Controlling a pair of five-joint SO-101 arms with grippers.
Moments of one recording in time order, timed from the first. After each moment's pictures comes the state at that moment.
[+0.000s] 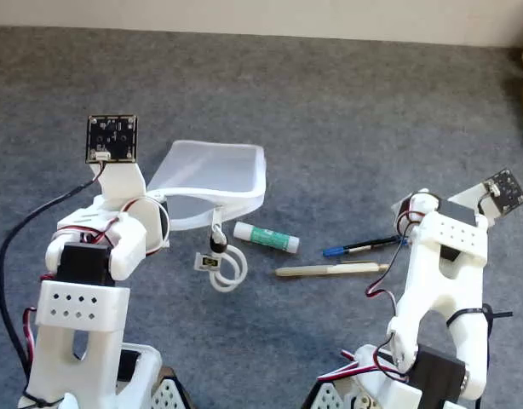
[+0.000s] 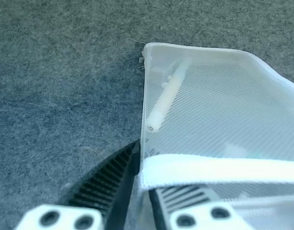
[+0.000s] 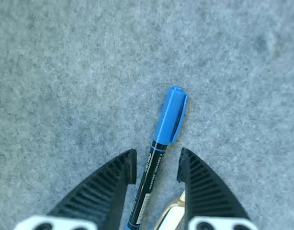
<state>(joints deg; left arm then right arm) -2.9 -51.4 45.3 64.6 12.8 18.5 -18.0 40.5 51.0 -39.6</state>
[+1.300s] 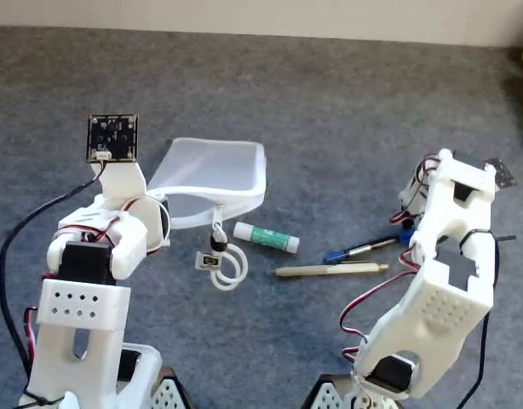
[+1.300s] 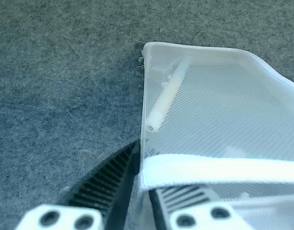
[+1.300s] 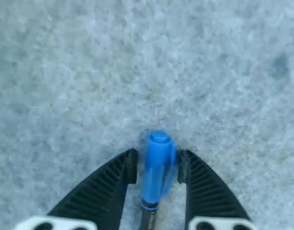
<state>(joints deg) -2.9 -51.3 45.8 63.2 12.8 21.2 25.4 1.5 68.6 -39.6</state>
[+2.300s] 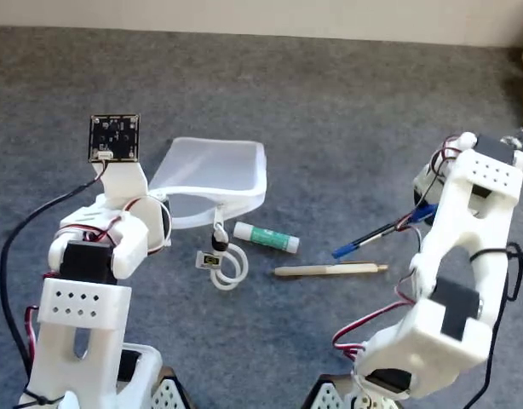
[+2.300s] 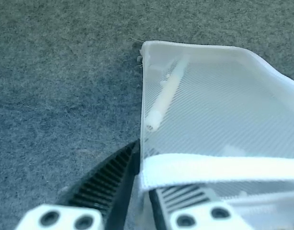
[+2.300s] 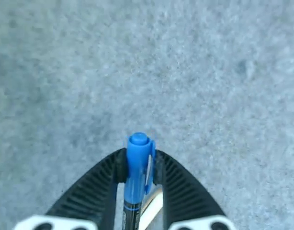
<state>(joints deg) -1.8 -51.0 45.8 63.2 12.8 21.0 4.7 0.1 81.6 -31.3</state>
